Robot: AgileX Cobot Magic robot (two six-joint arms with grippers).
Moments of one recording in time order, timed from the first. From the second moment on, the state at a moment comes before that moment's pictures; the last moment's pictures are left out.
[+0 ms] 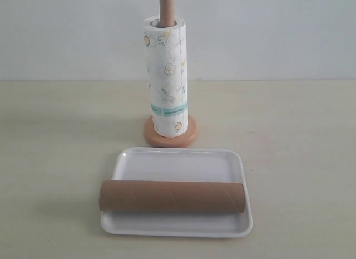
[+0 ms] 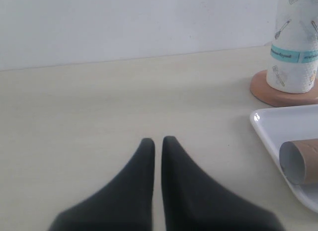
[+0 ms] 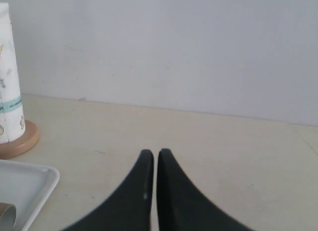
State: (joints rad) left arm -0.10 0.00 0.00 0.07 0.31 -0.03; right arm 0.07 0.01 0.00 0.20 0.13 -0.27
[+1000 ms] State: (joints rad) left arm -0.10 0.00 0.00 0.07 0.31 -0.03; right arm 0.07 0.00 0.00 0.16 0.33 -0.07
